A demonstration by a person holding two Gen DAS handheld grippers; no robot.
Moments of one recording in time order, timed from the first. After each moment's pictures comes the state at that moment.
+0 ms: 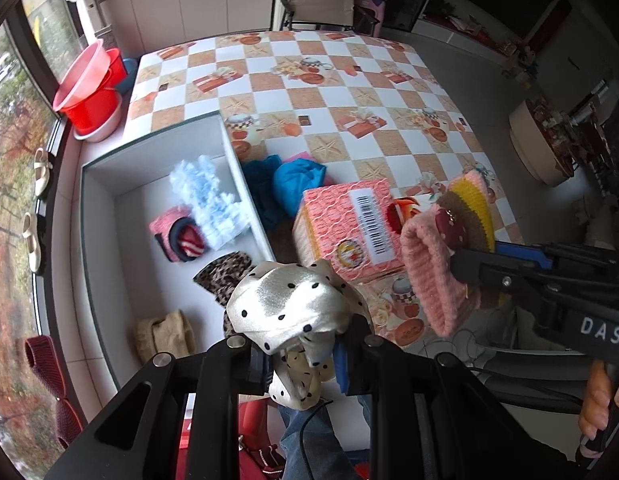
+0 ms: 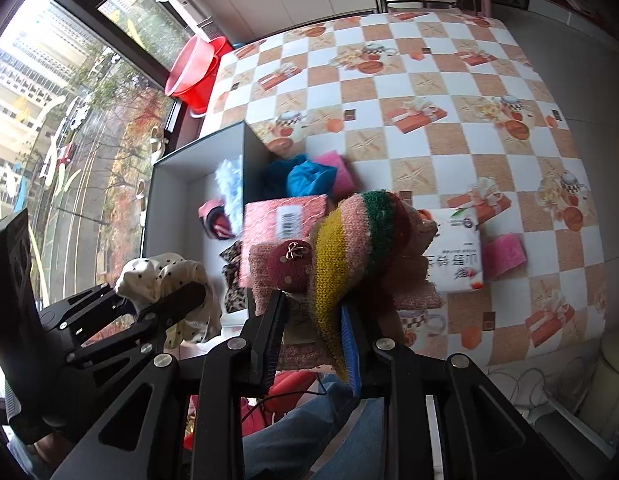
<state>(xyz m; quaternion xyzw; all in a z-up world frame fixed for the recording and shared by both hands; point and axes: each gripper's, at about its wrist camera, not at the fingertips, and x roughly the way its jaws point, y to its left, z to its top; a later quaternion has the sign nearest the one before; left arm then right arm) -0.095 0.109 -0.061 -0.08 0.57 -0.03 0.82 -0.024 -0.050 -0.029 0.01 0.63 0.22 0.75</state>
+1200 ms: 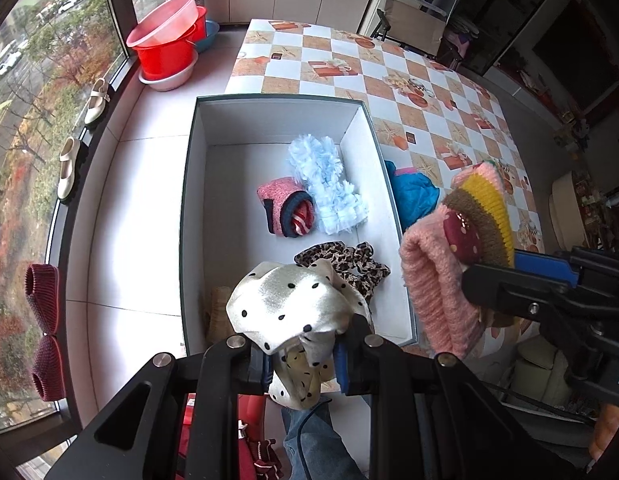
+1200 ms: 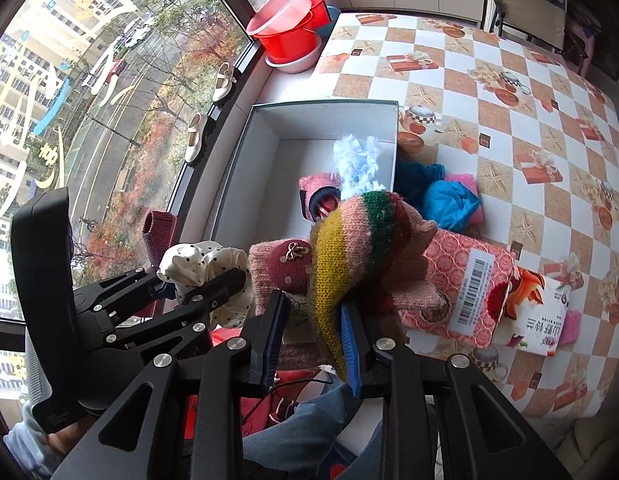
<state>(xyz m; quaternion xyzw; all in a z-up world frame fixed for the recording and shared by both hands) -0.126 0.219 -0.085 -0.17 0.57 0.07 0.80 -0.039 0.091 -0.034 -0.09 0.63 0.33 0.70</state>
